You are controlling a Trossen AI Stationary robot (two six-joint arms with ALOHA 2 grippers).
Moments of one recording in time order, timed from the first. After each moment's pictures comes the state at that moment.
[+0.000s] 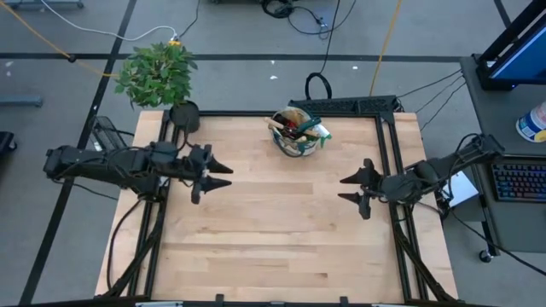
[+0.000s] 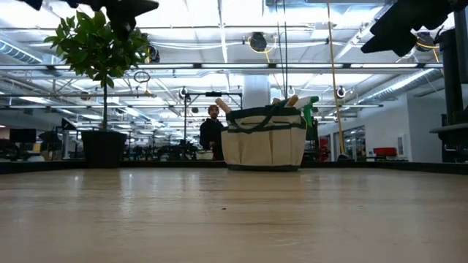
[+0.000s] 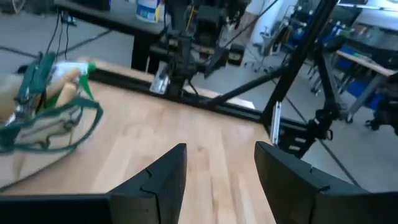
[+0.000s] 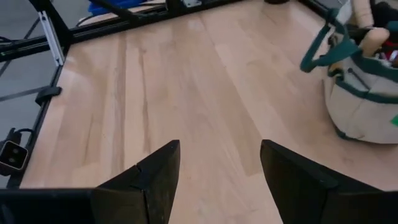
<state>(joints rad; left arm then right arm) -0.02 0.77 0.63 -0.01 0.09 -0.29 0.43 0.70 0.65 -0.51 0.47 0.50</state>
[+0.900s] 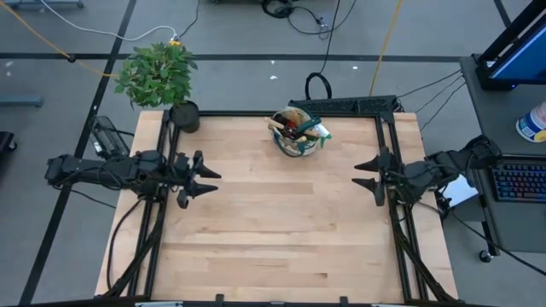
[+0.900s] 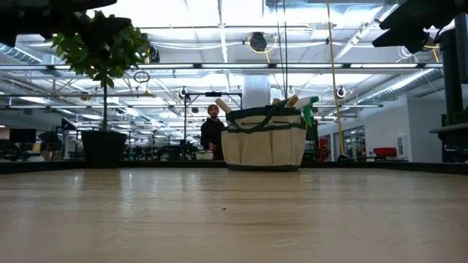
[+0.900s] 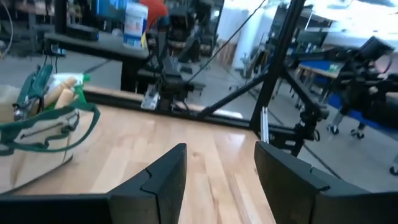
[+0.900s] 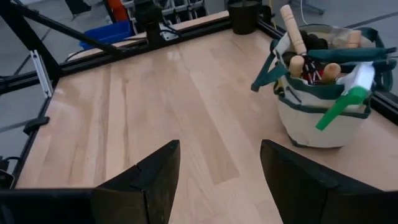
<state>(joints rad) -0.02 0.47 0.31 0.17 0.13 -0.23 0.38 0.45 0.65 -0.66 0.53 0.46</state>
